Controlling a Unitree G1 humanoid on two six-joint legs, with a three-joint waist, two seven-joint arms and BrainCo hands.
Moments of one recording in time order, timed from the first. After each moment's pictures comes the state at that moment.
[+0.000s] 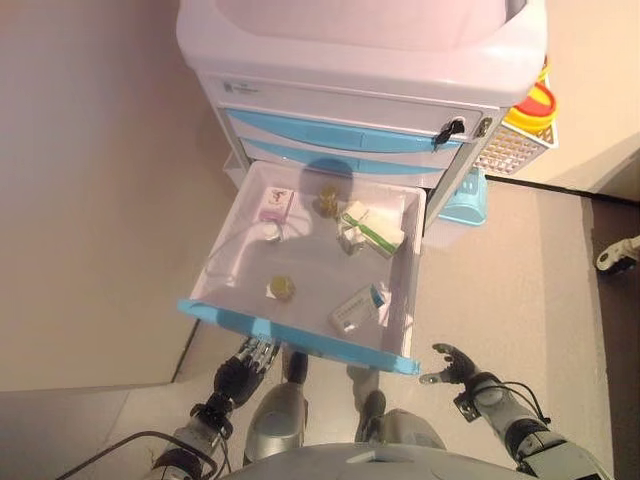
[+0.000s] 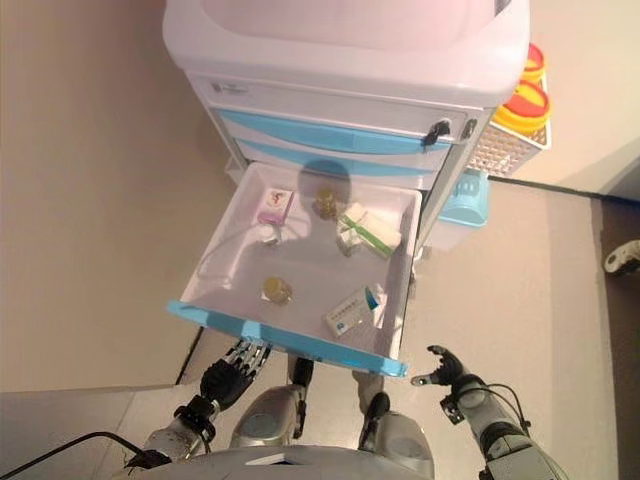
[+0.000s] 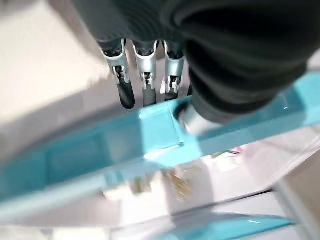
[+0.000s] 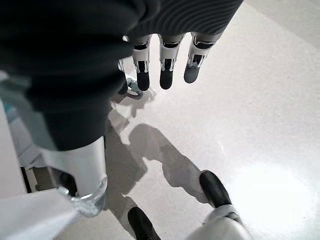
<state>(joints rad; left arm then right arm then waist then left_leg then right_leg) -0.02 0.20 0.06 1.12 -0.93 0.08 -0.68 -0.15 -0.38 0.24 1.22 -0.22 -0.20 -0.03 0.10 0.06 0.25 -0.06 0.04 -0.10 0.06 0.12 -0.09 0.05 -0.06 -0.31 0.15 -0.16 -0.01</state>
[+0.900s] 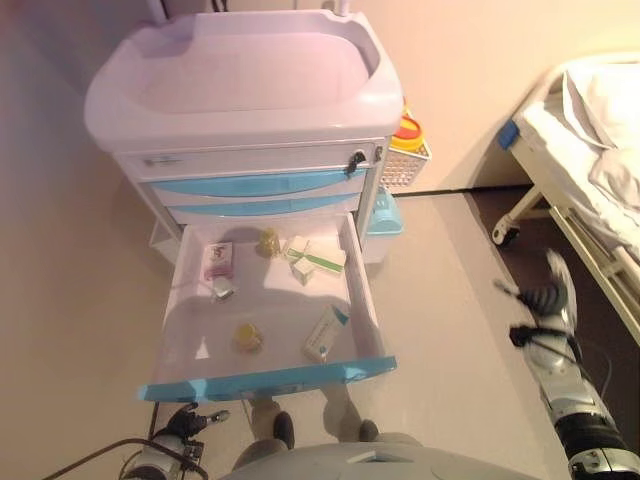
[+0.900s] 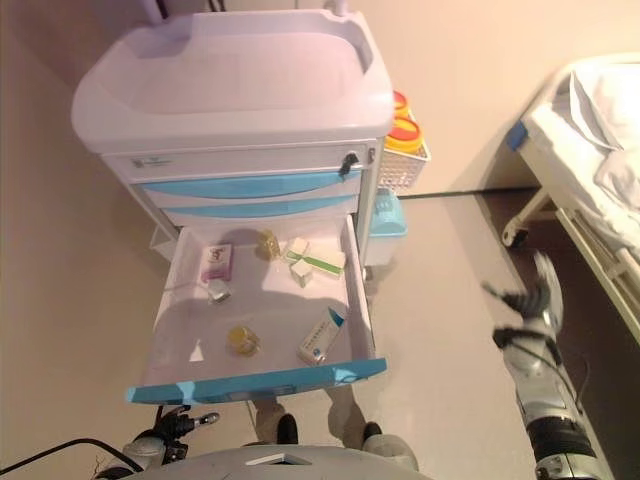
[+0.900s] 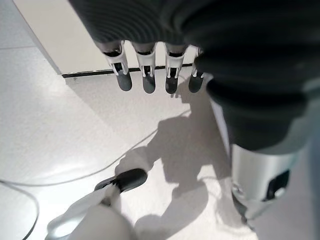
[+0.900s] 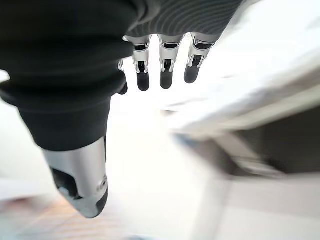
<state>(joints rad) 0.02 0.31 -0.16 1.17 -0.15 -0.02 0.03 -0.04 -0.59 -0.01 0.15 -0.25 -0.17 -0.48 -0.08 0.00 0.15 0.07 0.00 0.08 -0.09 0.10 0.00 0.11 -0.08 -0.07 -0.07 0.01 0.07</state>
